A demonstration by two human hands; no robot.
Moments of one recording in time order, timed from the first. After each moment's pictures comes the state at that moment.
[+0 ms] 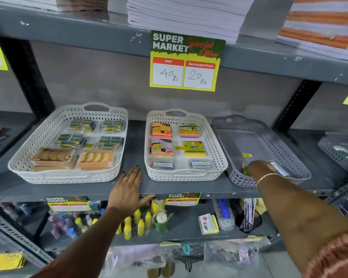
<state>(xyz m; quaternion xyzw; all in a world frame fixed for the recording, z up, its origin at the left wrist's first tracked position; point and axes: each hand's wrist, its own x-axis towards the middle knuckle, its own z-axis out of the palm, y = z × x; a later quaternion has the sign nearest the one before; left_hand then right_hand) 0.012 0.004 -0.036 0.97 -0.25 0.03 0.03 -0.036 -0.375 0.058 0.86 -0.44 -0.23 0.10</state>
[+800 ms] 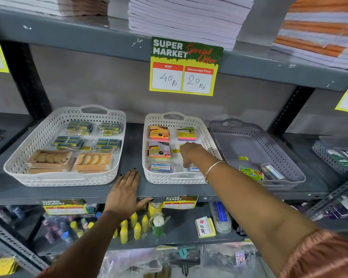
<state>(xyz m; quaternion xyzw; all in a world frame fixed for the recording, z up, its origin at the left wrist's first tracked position) 0.013 0.003 -0.040 0.97 -0.25 0.05 0.05 0.032 -0.212 0.097 0.97 -0.08 -0.19 0.16</state>
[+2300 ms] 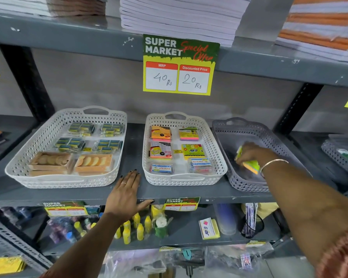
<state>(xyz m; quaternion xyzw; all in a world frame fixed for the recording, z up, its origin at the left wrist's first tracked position) 0.013 0.003 -0.036 0.97 -0.25 0.03 0.03 -0.007 -0.391 0.093 0.94 -0.31 -0.16 -0.02</state>
